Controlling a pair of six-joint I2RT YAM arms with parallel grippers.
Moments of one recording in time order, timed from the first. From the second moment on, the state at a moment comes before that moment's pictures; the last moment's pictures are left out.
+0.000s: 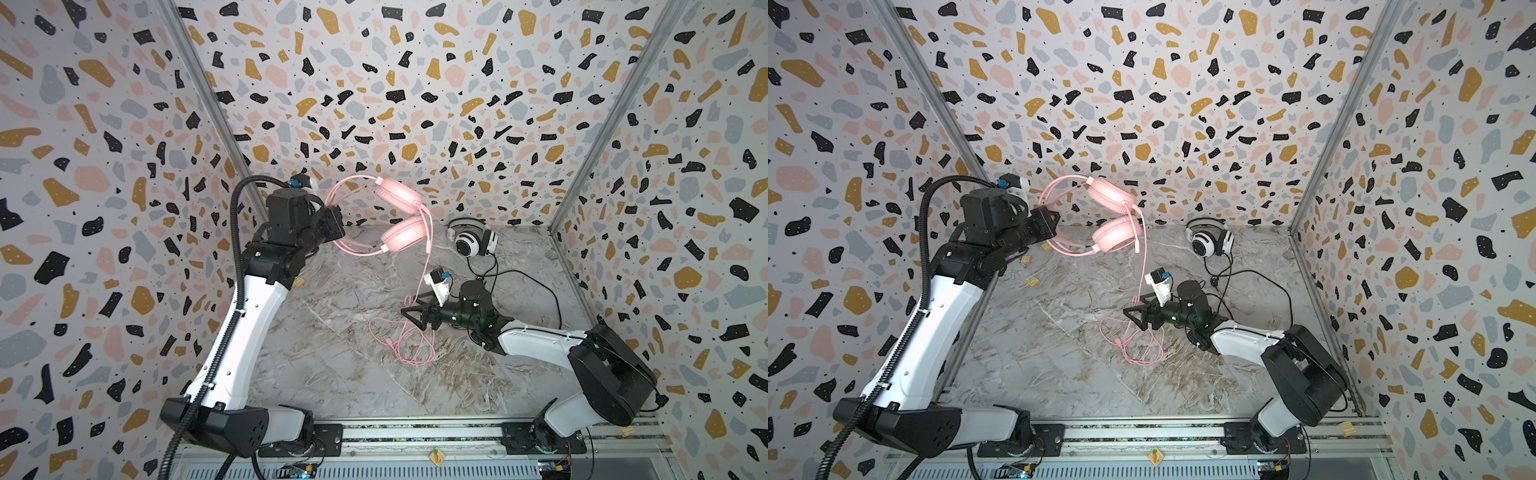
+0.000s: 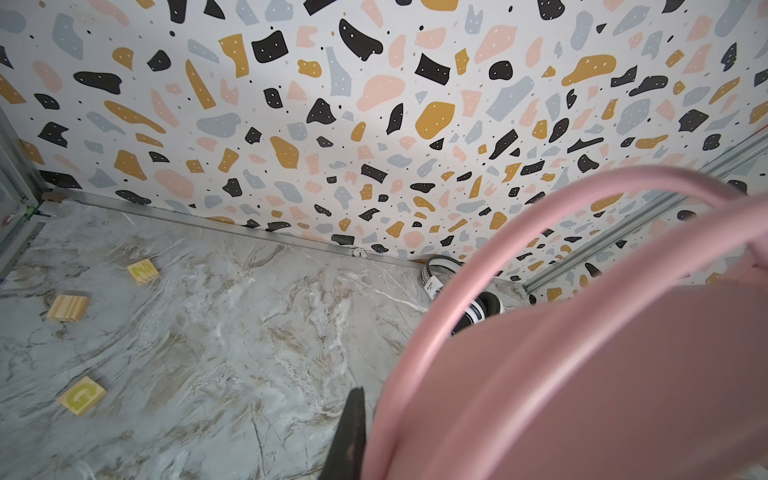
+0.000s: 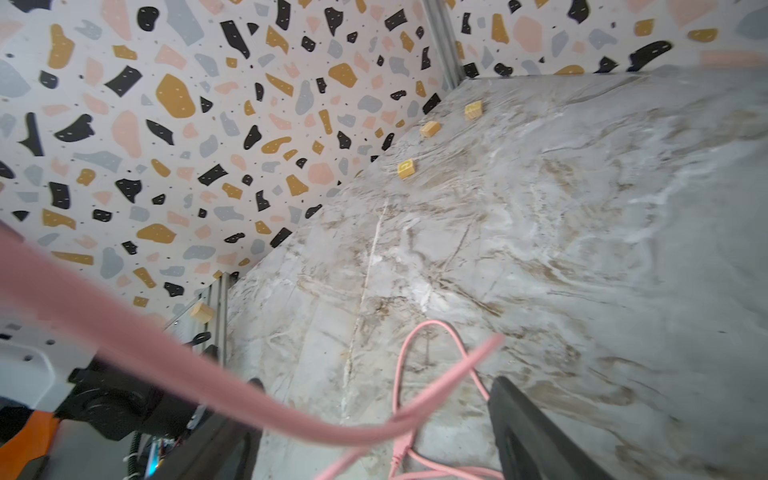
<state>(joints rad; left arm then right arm) -0.21 1.35 1.64 -0.67 0.12 -0.46 0.72 1.53 0.71 0.57 -0.55 0.38</state>
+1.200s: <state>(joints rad) 0.04 1.51 1.63 -0.48 0.14 -0.74 0.68 1.35 0.52 0.30 -0.35 0.33</state>
